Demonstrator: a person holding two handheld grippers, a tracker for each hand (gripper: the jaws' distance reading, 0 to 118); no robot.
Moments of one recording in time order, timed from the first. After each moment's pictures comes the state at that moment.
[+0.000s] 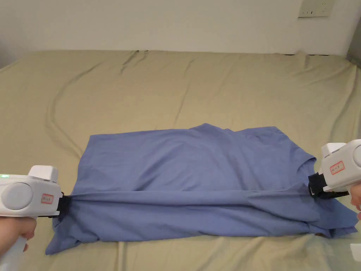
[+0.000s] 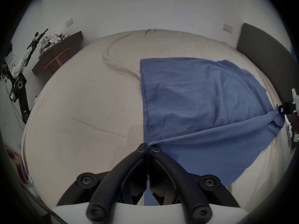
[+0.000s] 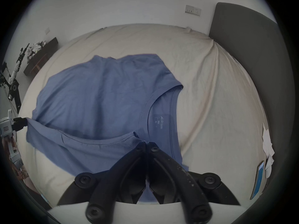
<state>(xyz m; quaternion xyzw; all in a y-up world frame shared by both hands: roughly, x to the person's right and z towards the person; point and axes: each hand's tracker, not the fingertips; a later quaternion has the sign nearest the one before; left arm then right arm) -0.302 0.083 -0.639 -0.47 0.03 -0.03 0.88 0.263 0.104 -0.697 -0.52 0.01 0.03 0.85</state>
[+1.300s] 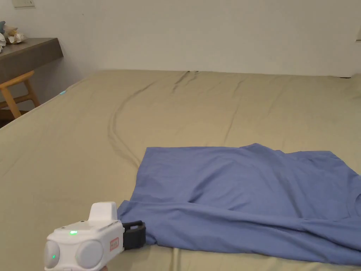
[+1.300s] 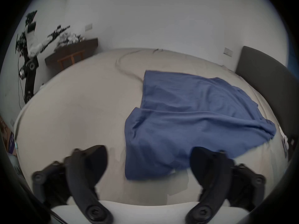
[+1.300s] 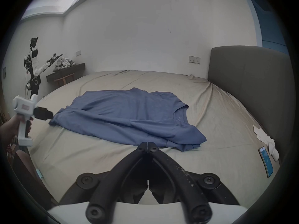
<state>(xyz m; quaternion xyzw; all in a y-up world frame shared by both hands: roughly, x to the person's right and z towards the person) -0.300 0.059 -0.565 -0.38 0.07 0.06 0.92 0.211 0.117 -0.453 -0.28 0.07 0.04 0.96</state>
